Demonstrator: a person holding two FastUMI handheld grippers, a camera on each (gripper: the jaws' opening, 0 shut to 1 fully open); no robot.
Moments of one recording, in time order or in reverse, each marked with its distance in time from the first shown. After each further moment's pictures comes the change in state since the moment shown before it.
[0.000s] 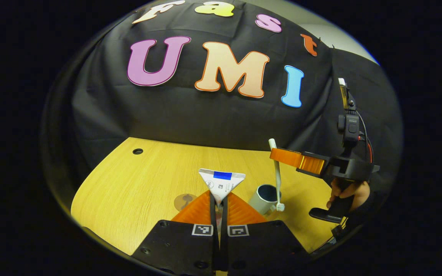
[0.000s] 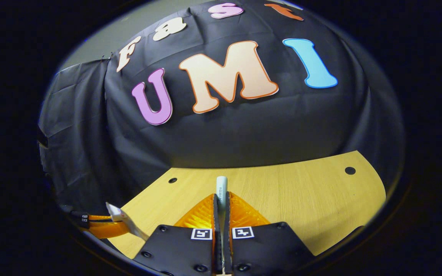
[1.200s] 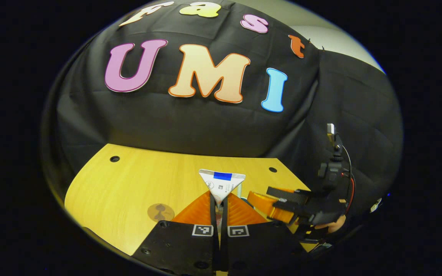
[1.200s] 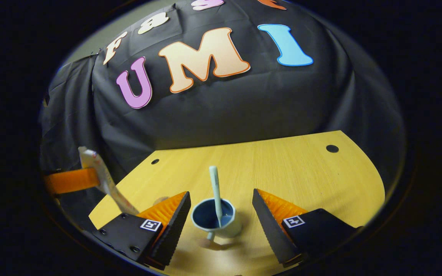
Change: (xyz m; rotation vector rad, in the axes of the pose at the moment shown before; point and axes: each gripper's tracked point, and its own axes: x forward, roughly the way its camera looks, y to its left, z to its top) left arm 0.041 -0.076 0.028 -0.002 -0.014 -0.152; right arm -0.057 -0.076 -0.078 -0.008 0.151 -0.084
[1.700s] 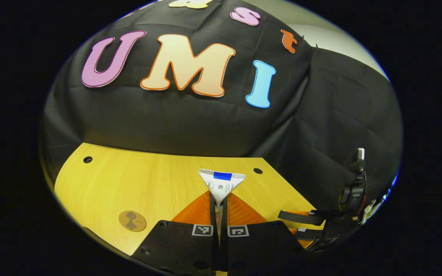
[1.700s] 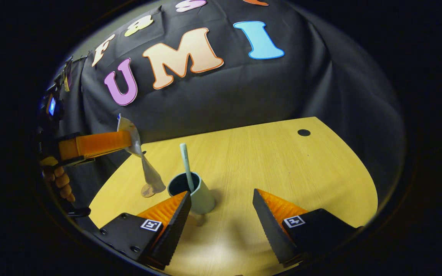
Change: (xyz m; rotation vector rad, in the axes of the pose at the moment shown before) left arm 0.065 -0.043 -0.003 0.000 0.041 -0.096; right arm -0.050 -0.058 -0.028 0.047 0.050 -0.101
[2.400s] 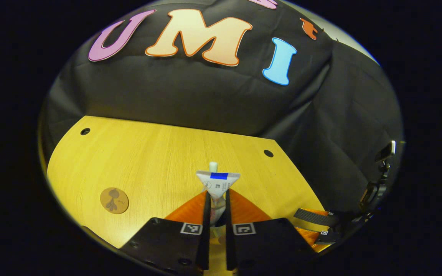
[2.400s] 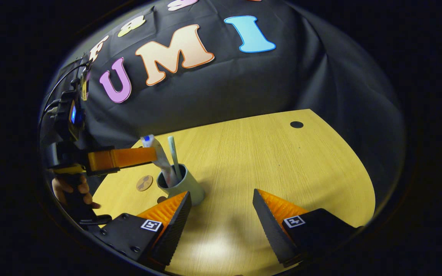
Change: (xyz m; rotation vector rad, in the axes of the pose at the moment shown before) left arm 0.035 0.004 -0.055 -0.085 0.117 0.131; right arm -0.004 -0.018 -0.006 0.006 0.069 0.006
